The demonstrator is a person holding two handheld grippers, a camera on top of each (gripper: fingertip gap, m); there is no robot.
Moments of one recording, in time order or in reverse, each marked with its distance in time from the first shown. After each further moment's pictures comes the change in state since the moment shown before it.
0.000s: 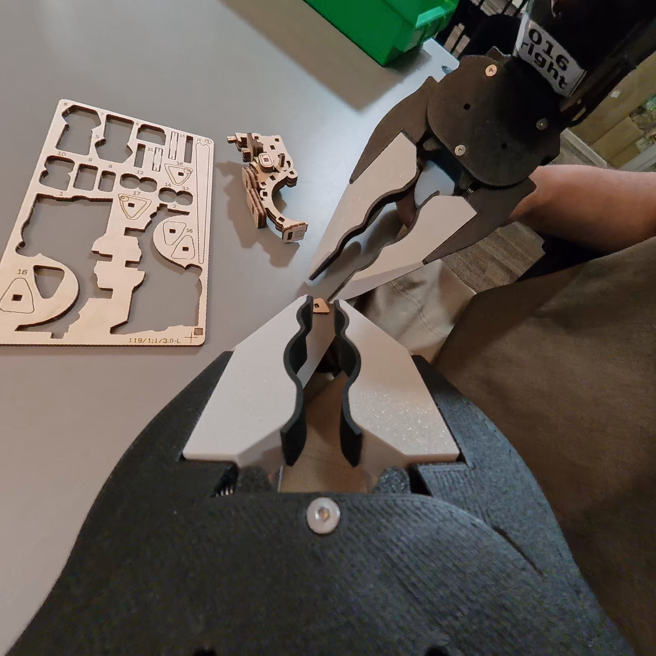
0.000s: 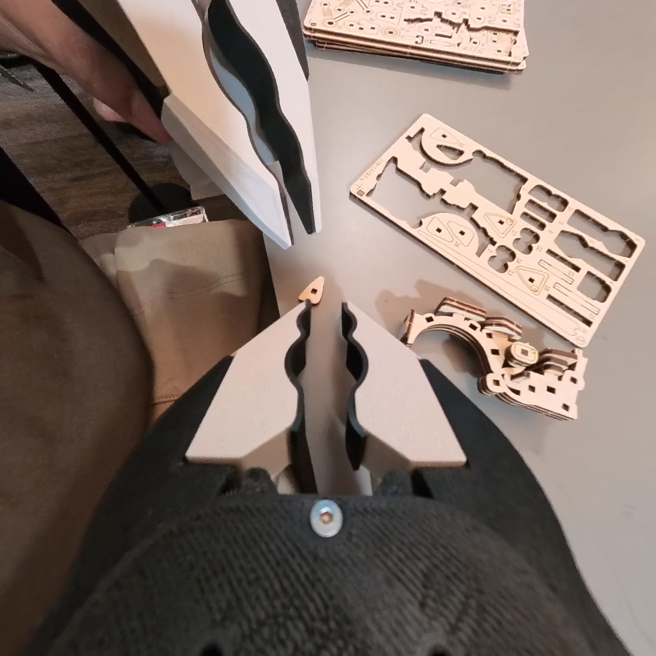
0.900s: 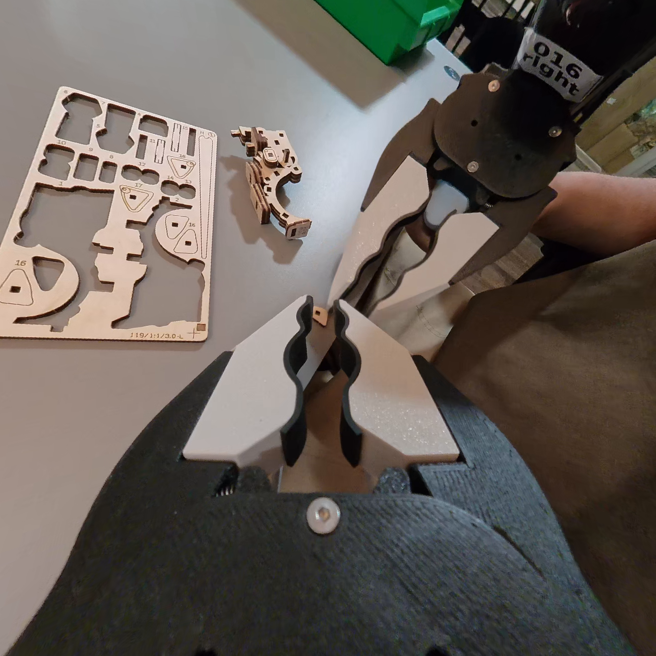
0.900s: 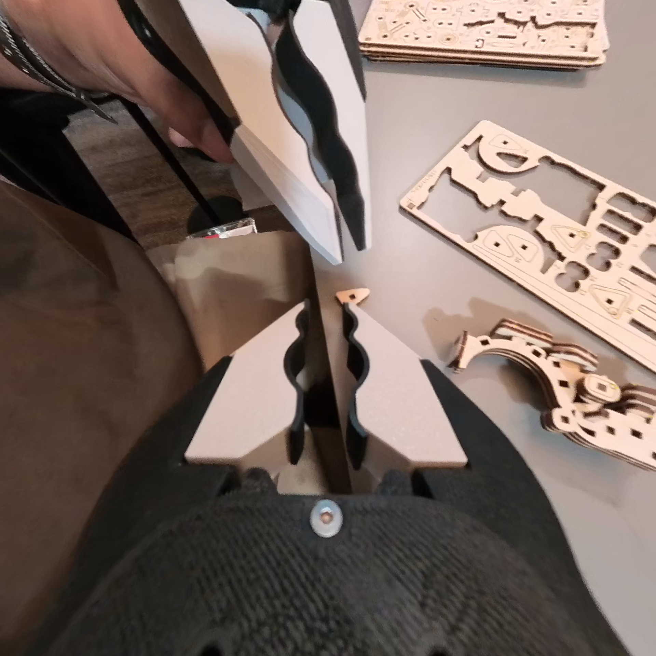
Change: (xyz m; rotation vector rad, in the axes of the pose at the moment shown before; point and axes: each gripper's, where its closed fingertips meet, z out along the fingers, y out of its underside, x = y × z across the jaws) left arm -0.003 0.002 0.000 -0.005 0.005 -0.024; right arm -0.025 -0.007 0.004 0.020 -0.134 0.041
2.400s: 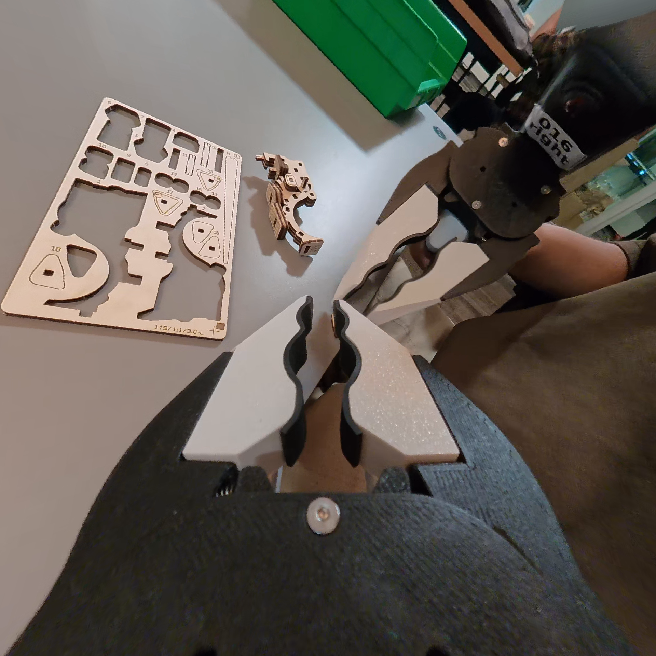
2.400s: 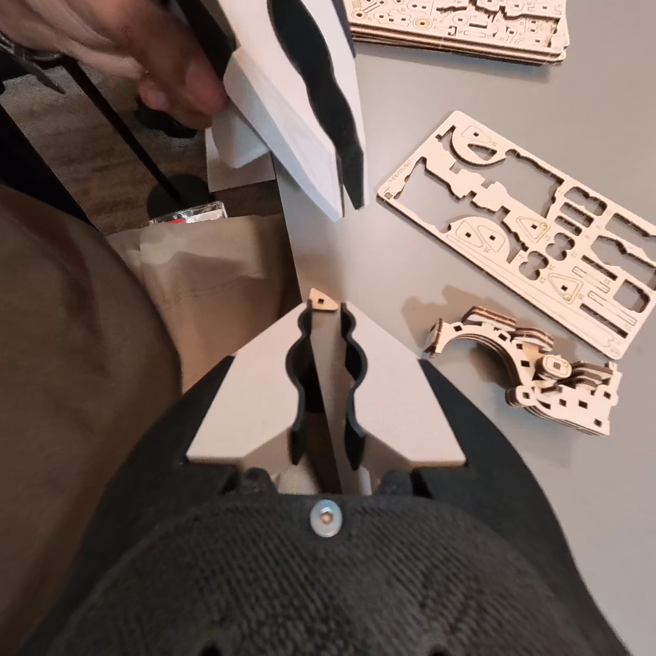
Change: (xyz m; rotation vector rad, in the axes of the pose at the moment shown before) left arm -0.009 -0.011 -0.011 0.091 0.034 -0.108; right arm 0.010 0.003 -0.005 -0.052 0.091 -0.032
